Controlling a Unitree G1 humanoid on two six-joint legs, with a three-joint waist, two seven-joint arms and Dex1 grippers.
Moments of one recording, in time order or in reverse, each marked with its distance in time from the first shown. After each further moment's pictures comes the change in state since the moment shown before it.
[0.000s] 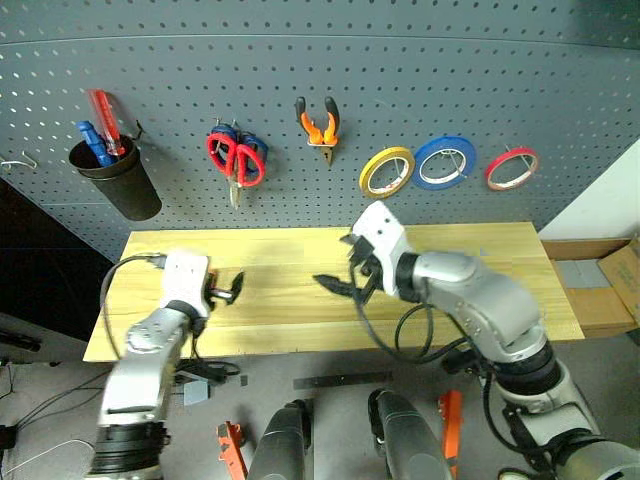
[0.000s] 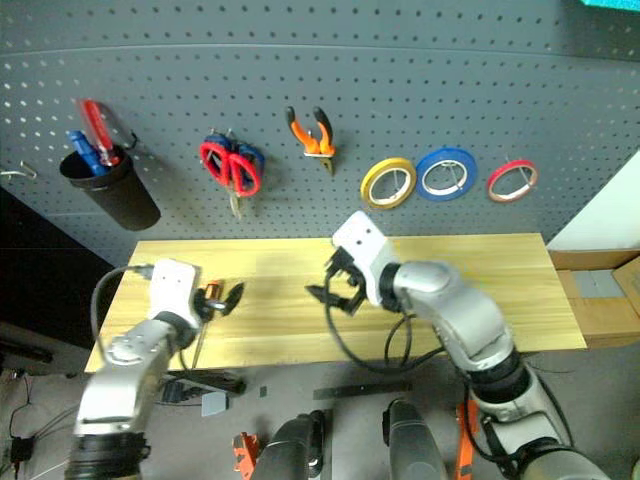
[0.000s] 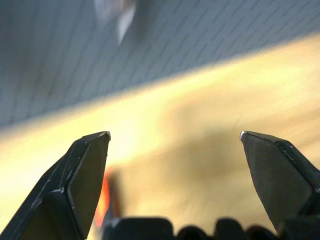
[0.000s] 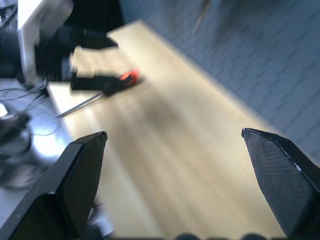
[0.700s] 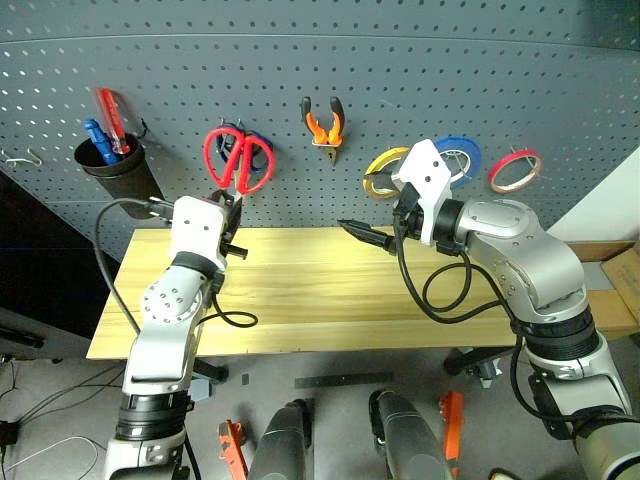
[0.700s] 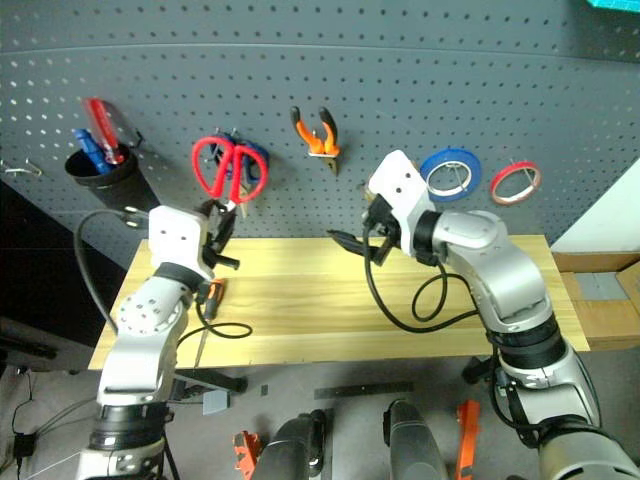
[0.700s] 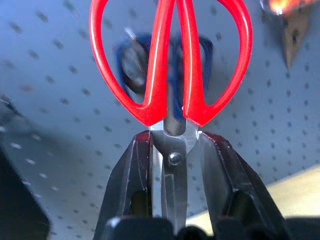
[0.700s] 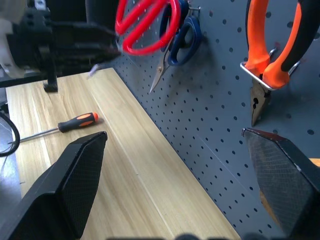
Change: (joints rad) left arm -0.163 -0.100 -0.144 -0.111 0.166 -0.345 0.122; right arm -0.139 -0.216 -0.147 0.134 -0.014 -0.357 0.189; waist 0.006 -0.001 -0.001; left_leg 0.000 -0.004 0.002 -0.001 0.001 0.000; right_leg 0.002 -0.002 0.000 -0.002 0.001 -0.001
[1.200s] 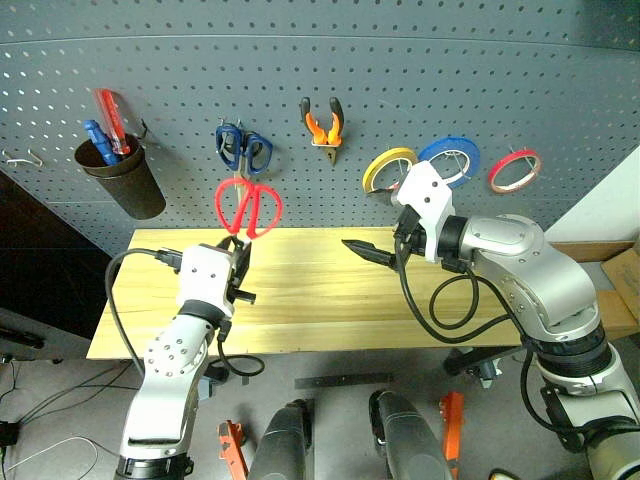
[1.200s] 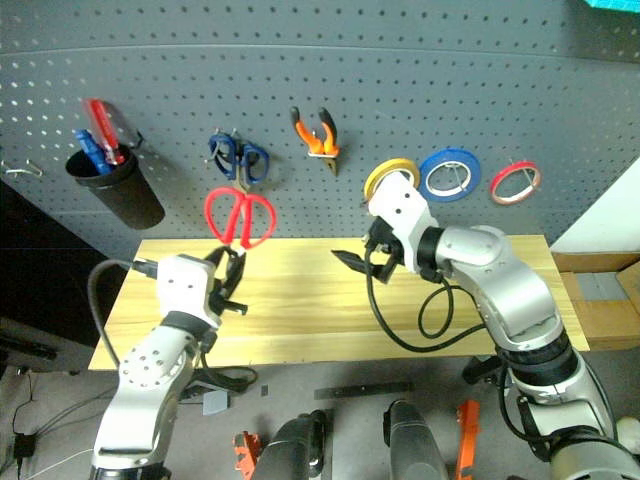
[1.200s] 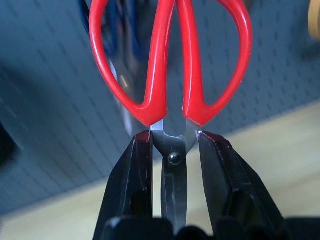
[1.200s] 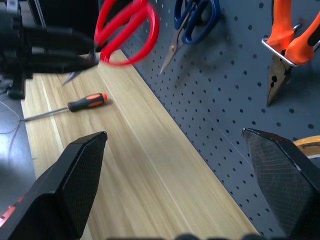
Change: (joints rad) left arm 0.257 -0.037 -0.006 -0.262 -0.007 0.034 0.039; right arm 0.067 -0.044 0.013 -0.098 0.006 0.041 0.001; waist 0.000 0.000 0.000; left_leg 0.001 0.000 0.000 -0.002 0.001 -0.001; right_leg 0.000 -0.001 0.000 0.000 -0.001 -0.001
